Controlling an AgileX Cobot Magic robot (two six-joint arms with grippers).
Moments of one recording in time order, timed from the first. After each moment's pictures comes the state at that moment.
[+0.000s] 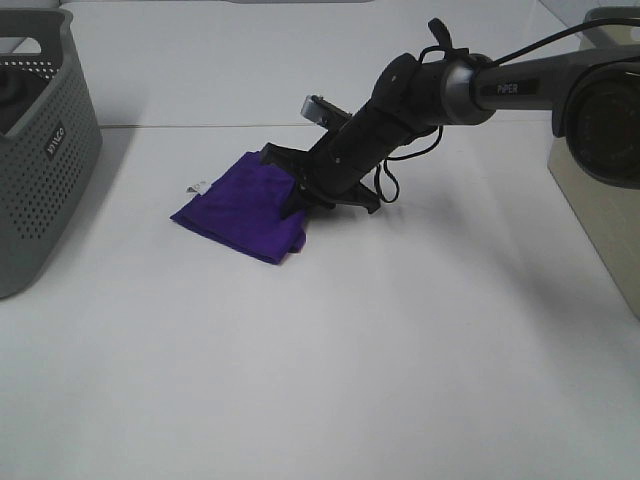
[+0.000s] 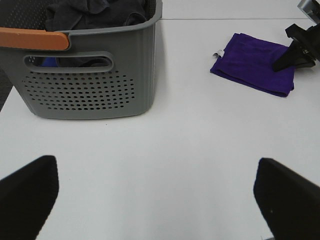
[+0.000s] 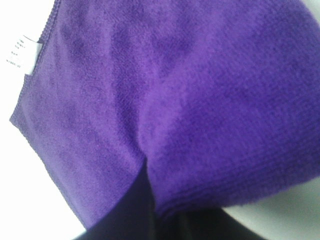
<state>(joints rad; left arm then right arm) 0.05 -0.01 -0.50 -0.01 1.04 0.02 0.44 2.54 -1.92 0.72 0.69 -0.09</state>
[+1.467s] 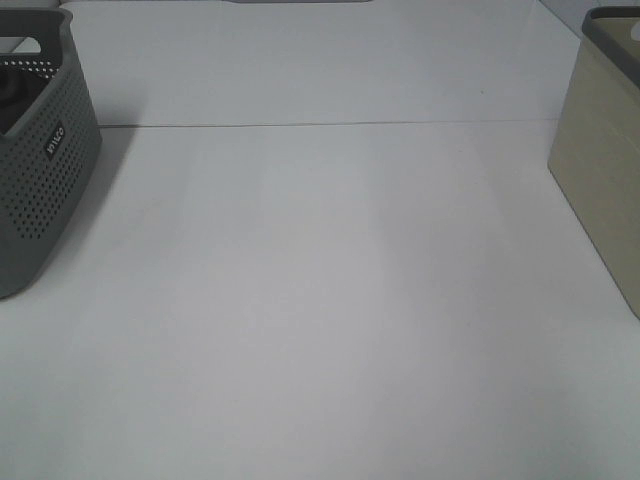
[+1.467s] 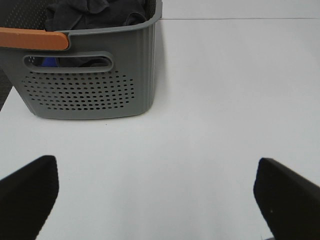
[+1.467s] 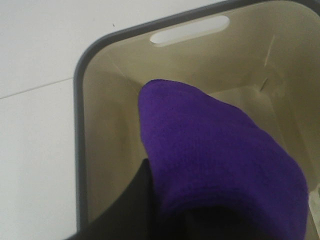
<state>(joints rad) 0.05 -0.01 -0.50 -0.01 1.04 0.02 -0.37 1.83 -1.89 0.35 1.06 -0.19</state>
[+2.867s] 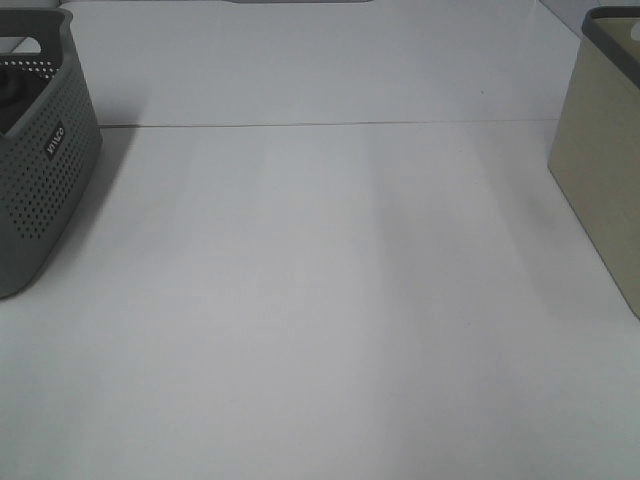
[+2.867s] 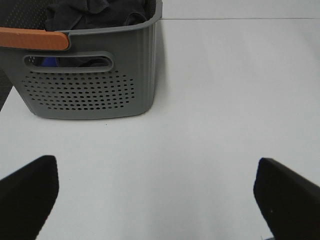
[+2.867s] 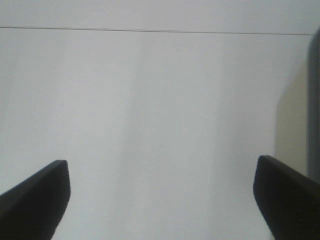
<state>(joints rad) 0.05 -0.01 -0.50 -0.01 1.04 0.02 0.11 1.78 -1.89 0.25 1.12 -0.06</state>
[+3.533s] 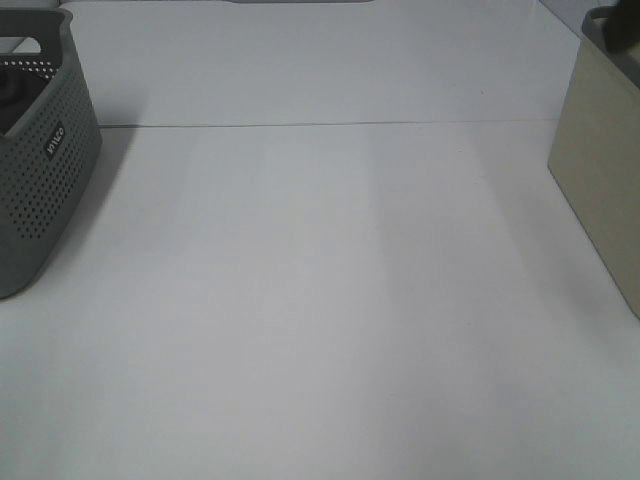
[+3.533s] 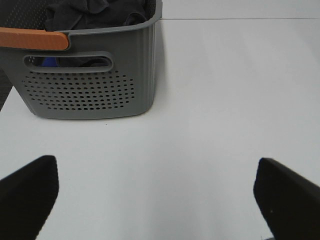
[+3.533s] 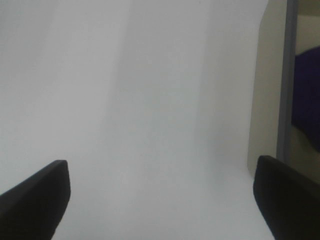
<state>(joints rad) 0.05 -0.01 -0.50 -0.01 1.04 0.02 0.19 1.11 -1.18 0.11 1.05 0.02</state>
